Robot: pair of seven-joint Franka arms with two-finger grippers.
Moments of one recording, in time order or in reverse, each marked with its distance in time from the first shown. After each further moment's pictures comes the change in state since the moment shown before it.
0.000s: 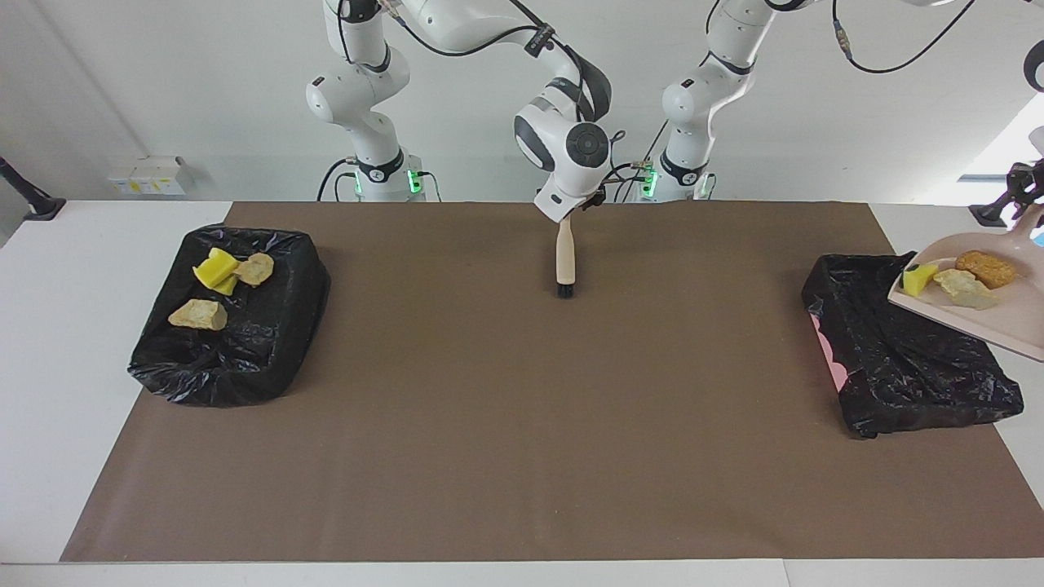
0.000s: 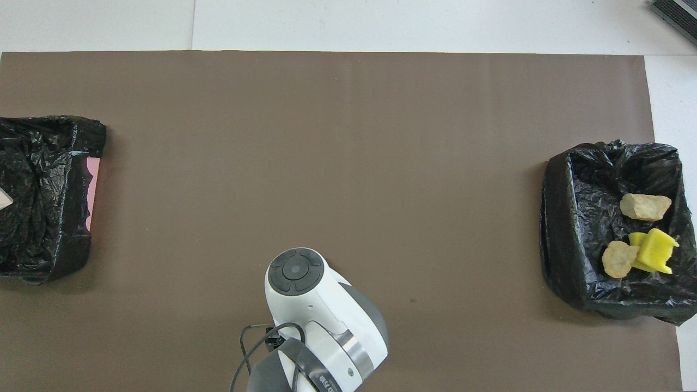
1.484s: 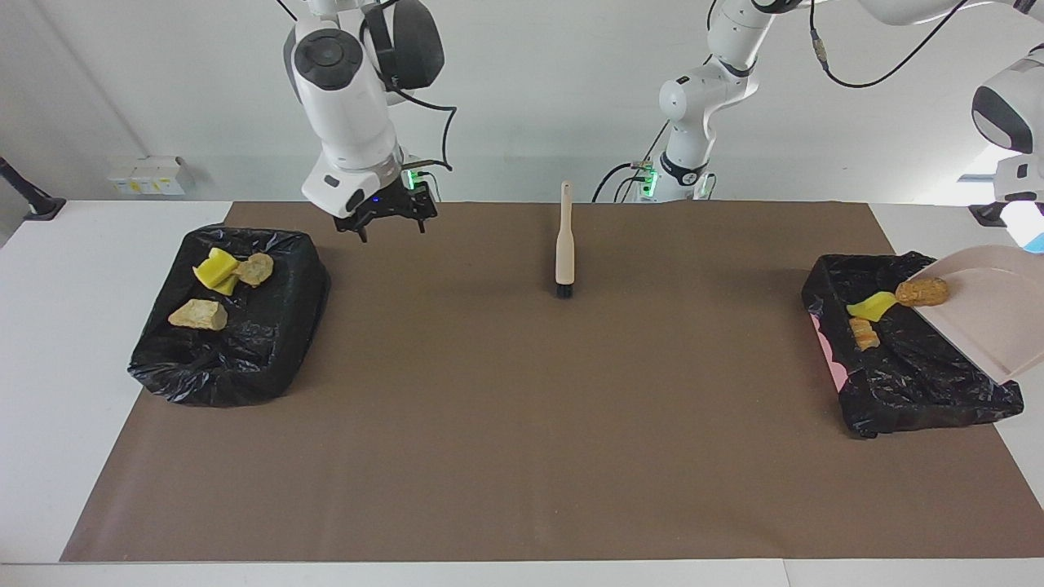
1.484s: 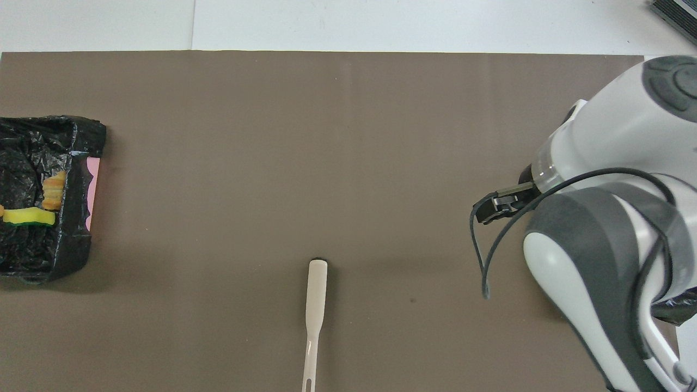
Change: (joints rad) left arm -0.166 -0.012 -0.024 -0.080 0.483 0.214 0.101; right arm -0.590 -0.203 -0.029 0.194 -0.368 -0.228 -0.645
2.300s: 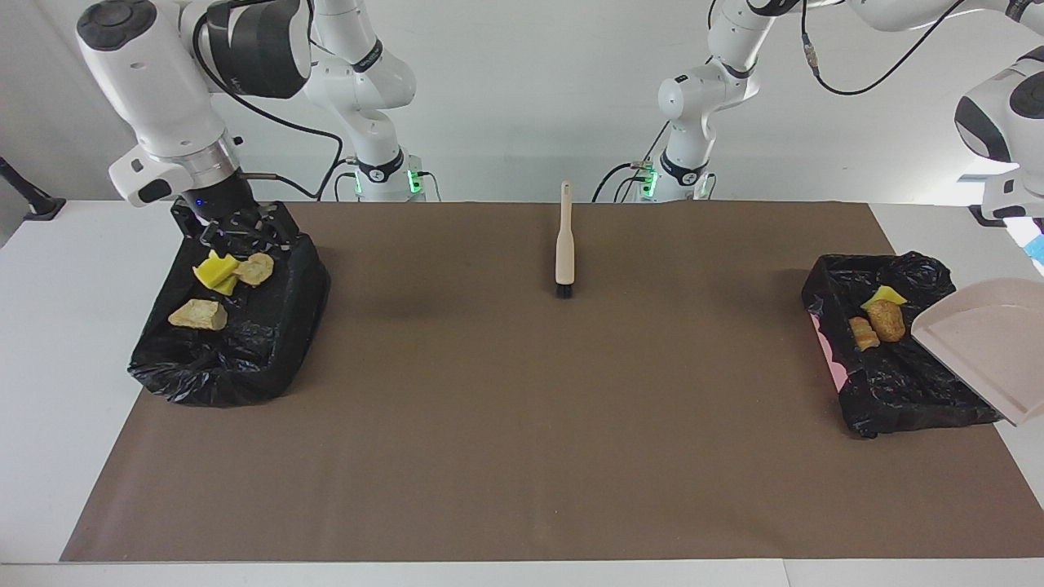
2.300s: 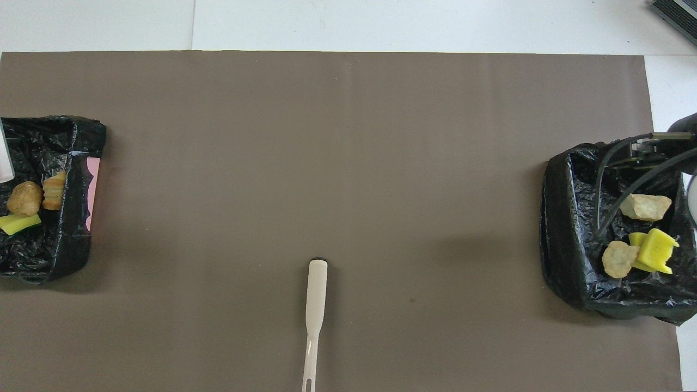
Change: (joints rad) left arm -0.057 0.019 -0.008 0.024 -0.010 0.079 -0.151; right arm -0.148 -0.001 -0.144 0.074 -0.026 0.051 -0.018
